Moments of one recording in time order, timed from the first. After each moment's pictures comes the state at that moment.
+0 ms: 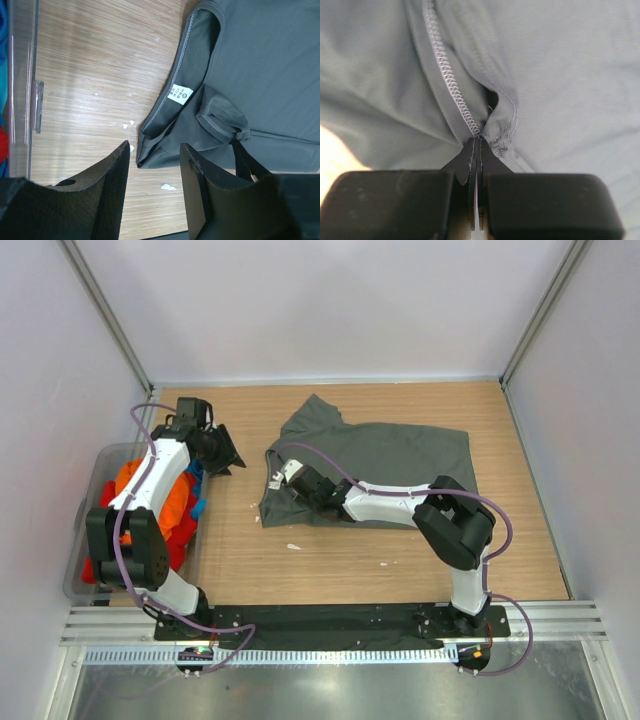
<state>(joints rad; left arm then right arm) -0.06 1.56 1.25 -0.73 0.20 -0.54 0.95 1.92 1.22 -0.24 0.39 -0.14</state>
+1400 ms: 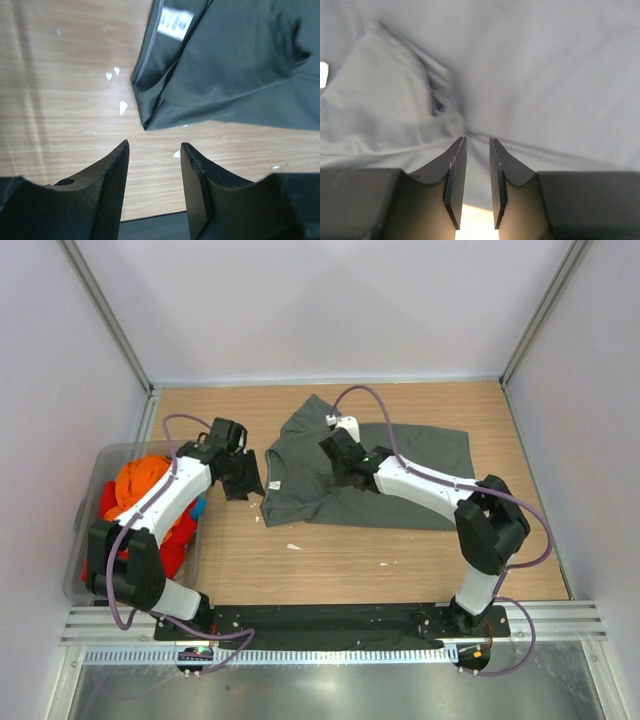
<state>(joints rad) -0.27 1.46 1.15 -0.78 0.09 -0.53 0.78 1.79 1.30 -0.40 0.41 0.37</state>
